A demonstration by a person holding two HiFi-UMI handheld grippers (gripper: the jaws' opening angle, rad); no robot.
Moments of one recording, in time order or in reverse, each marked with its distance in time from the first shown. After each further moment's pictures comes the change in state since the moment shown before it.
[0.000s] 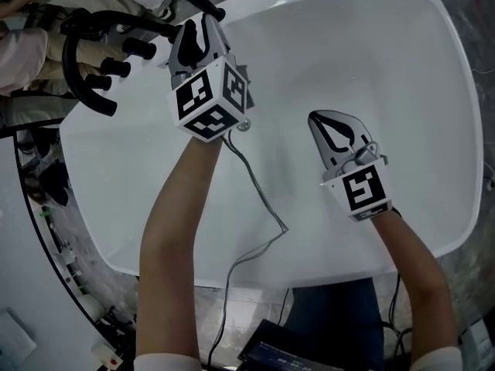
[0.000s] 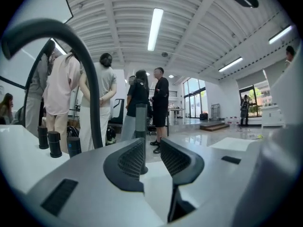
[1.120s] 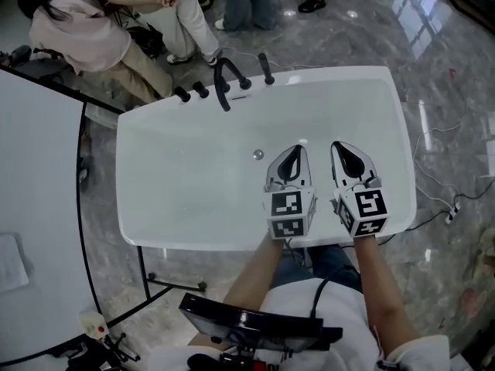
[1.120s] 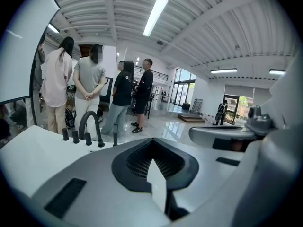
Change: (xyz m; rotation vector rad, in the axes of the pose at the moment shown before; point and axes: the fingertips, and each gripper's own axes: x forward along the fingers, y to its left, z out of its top) left arm -0.292 -0.119 0.162 -0.131 0.331 -0.214; right arm -0.199 0.048 0.249 0.166 -0.091 -0.204
